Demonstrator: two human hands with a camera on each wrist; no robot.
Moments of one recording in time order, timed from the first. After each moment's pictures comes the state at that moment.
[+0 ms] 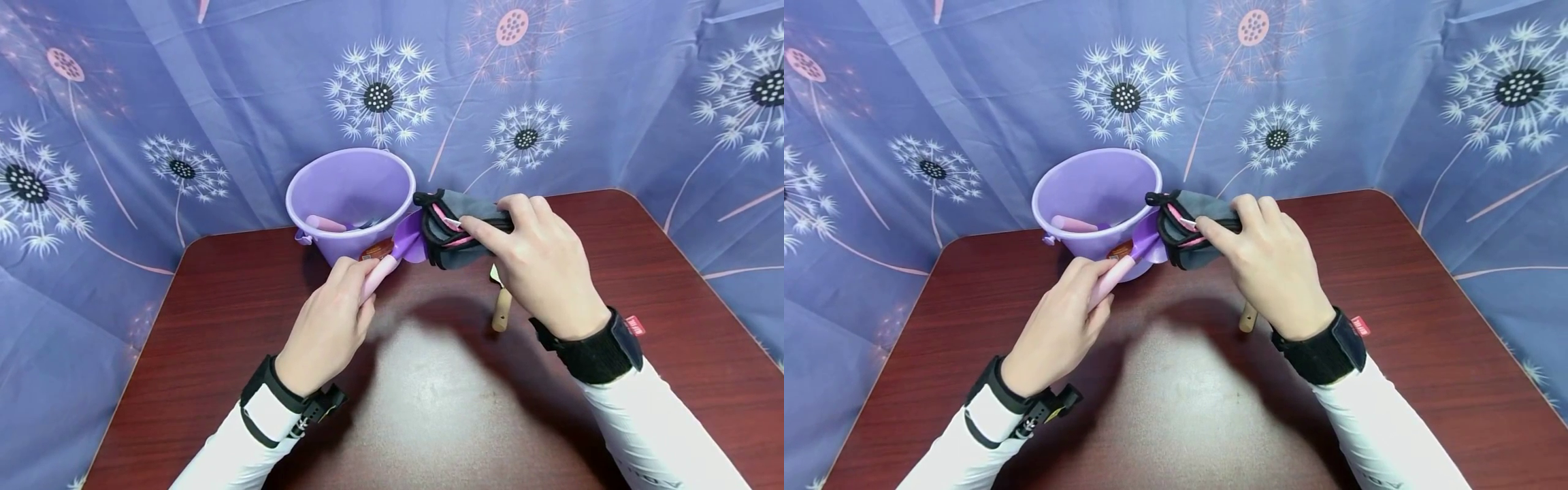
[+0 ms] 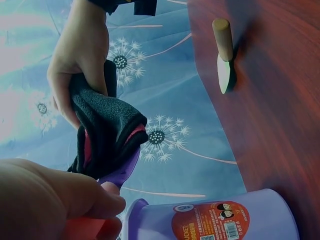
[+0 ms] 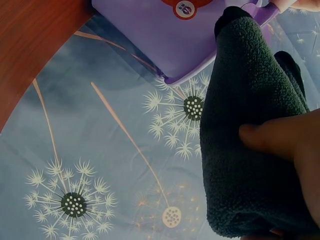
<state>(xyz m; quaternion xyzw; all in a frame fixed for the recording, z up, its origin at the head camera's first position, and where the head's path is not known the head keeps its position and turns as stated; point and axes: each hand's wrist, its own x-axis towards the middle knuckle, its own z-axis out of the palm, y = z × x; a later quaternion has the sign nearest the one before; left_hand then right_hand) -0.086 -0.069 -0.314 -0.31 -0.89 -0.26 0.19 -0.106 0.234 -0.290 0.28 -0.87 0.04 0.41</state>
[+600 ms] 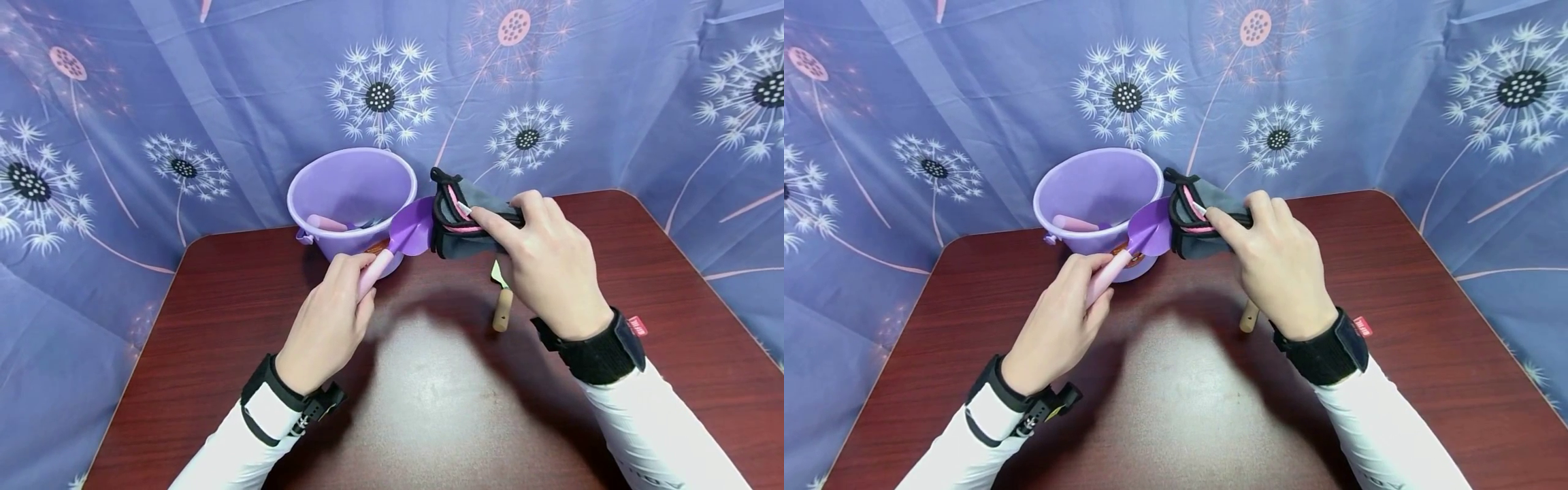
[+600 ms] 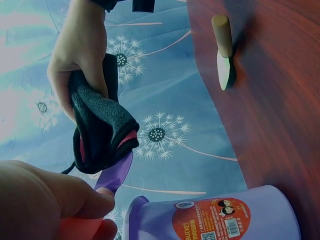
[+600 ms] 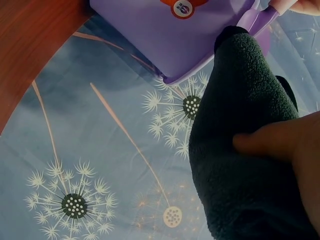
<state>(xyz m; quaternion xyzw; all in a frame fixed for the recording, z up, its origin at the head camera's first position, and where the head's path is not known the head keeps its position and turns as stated) -0.087 -0.068 -0.312 -0.29 -0.89 -0.28 0.20 -0.102 0.235 -0.290 0.21 -0.89 0.09 0.40</state>
